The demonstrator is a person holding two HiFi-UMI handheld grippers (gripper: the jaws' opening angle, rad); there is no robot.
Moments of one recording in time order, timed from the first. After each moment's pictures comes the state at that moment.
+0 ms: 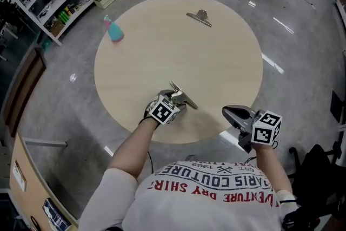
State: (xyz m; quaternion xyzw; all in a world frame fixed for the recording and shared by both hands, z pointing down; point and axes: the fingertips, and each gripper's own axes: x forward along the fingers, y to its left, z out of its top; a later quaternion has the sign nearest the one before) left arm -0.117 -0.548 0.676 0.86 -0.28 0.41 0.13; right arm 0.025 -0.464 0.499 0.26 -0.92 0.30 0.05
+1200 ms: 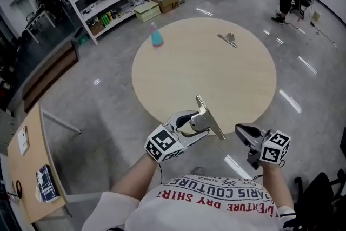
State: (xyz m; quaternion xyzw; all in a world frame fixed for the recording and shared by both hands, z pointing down) left arm -0.096 -0.347 0.435 0.94 -0.30 0.13 0.04; right arm 0.010 -0.350 0.449 0.22 -0.95 0.23 0.05
